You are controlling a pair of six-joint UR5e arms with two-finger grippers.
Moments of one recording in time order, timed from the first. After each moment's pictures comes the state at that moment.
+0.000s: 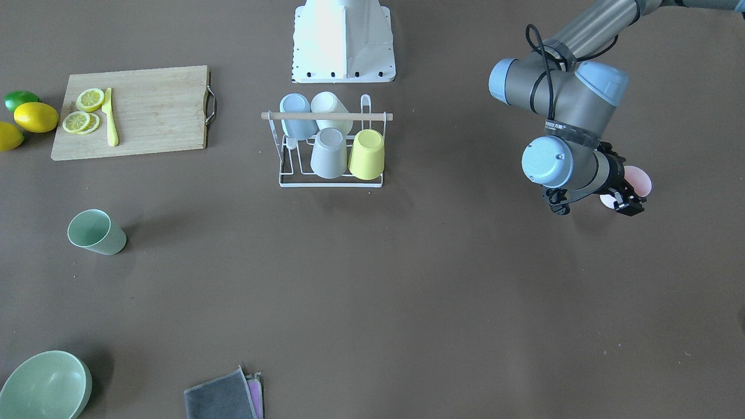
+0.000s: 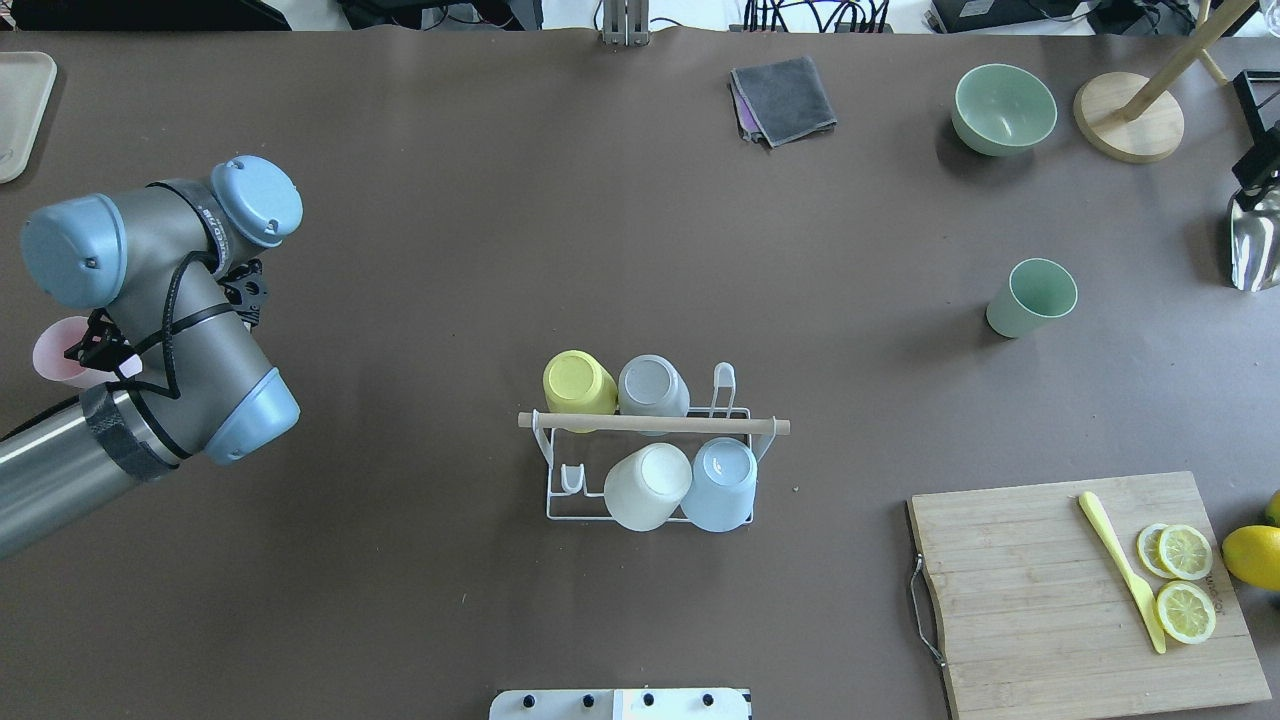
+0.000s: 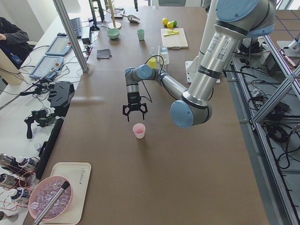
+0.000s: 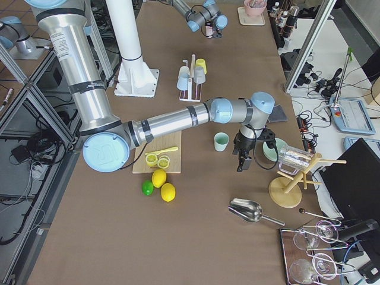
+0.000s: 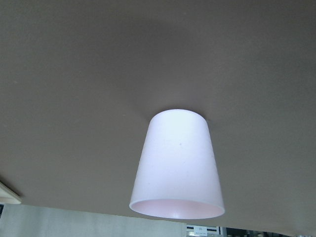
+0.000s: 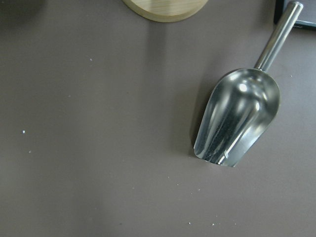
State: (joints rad) left arm -0.76 -2.05 -1.59 -0.83 -1.51 0.72; right arm 1.32 -1.25 1.59 -1.88 2.14 0.10
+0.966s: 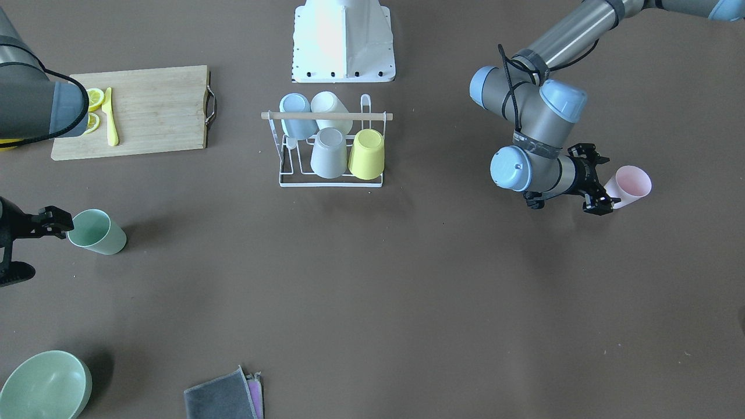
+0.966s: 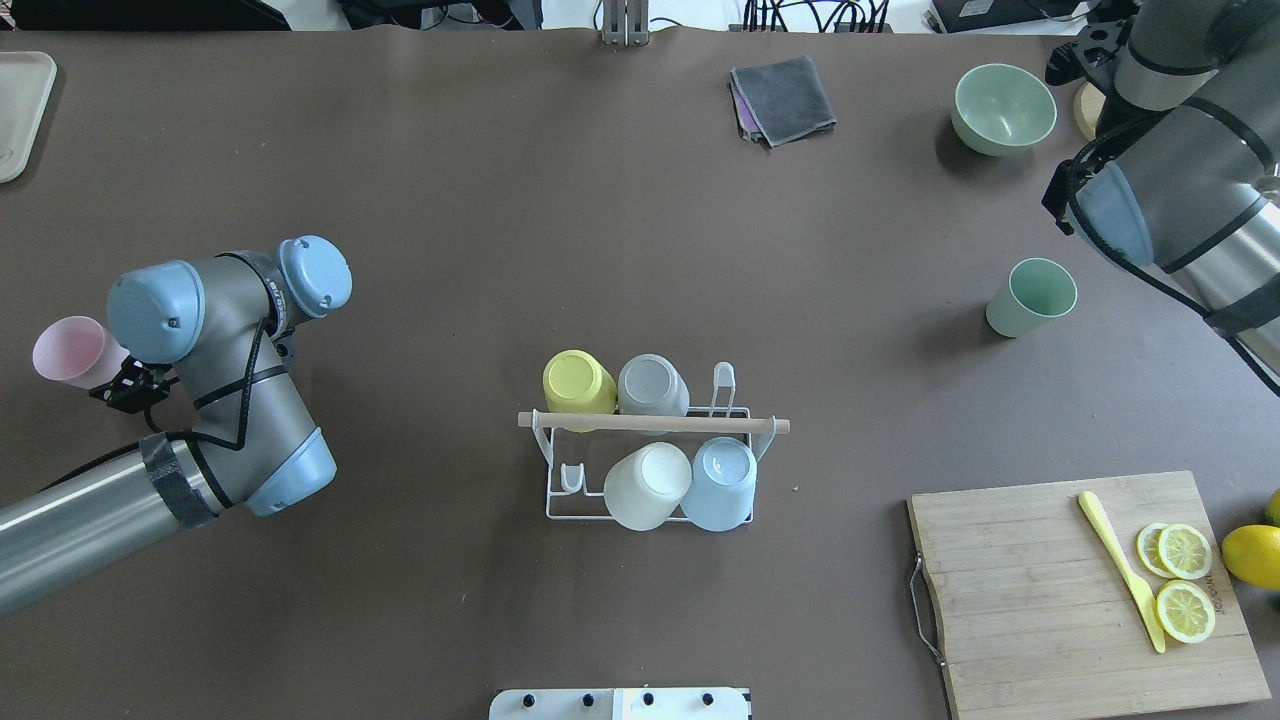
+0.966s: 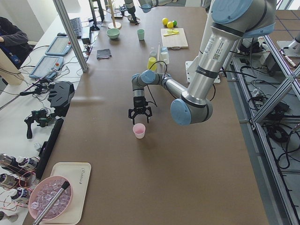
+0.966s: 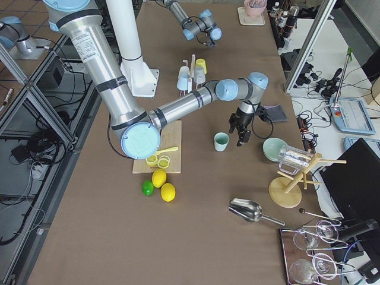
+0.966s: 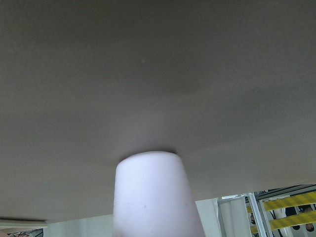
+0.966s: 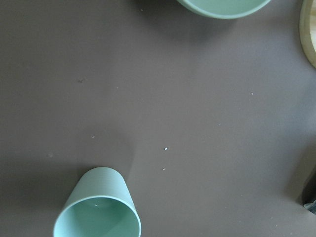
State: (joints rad) left arm -0.66 -2.05 -1.49 -0.83 -1.47 0.72; right arm 1.10 -1.09 1.57 -1.94 2.08 0.10
